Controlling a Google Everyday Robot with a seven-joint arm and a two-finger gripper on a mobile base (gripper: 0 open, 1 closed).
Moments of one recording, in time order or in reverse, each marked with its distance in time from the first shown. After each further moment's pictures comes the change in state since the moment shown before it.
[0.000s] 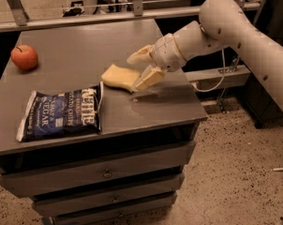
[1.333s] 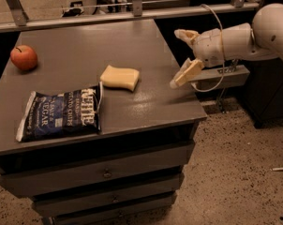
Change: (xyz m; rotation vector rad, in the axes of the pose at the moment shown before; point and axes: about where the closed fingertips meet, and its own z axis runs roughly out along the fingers) arm 0.052 -0.030 -0.098 0.271 -0.093 0.129
